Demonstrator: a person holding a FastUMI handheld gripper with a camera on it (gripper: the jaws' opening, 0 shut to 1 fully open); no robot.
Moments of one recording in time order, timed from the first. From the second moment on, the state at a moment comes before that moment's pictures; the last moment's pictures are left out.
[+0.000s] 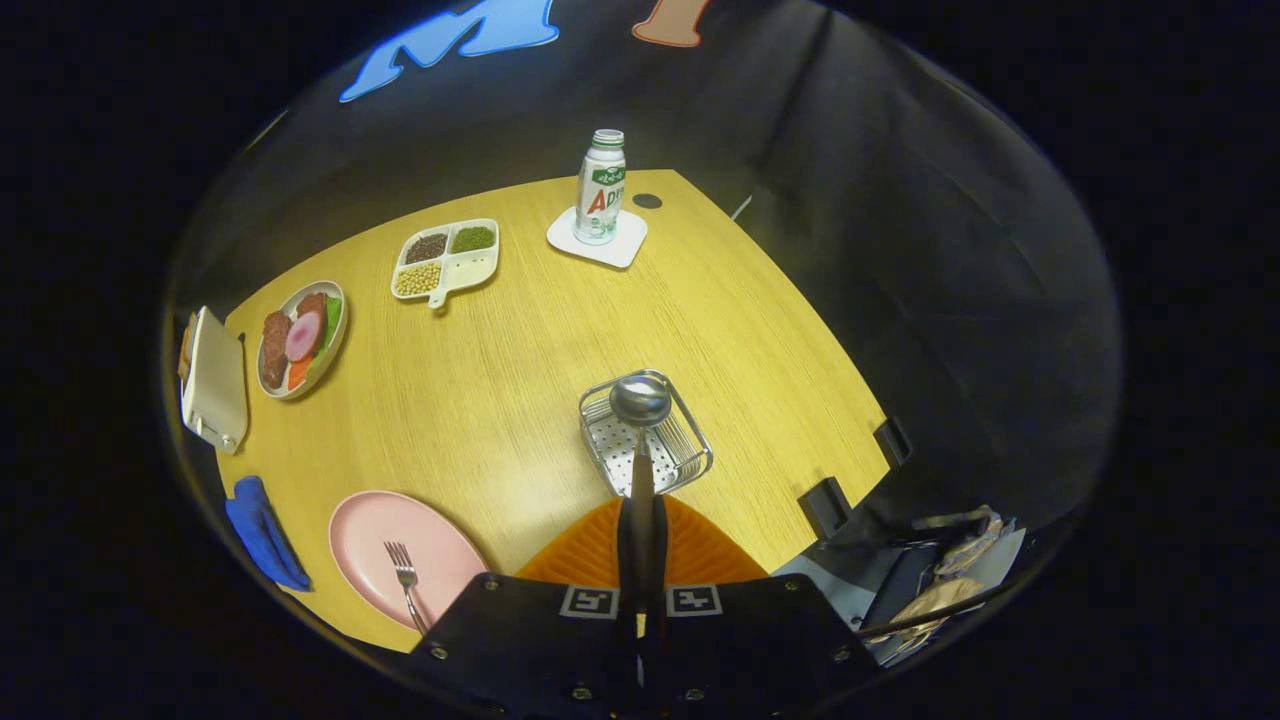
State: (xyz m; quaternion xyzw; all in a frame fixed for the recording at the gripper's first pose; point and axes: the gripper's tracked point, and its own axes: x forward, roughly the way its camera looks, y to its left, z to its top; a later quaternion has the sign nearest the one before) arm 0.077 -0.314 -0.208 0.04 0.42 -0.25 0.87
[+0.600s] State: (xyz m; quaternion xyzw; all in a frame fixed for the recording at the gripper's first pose) arm 0.088 -0.311 -0.211 0.05 0.41 -0.22 0.88
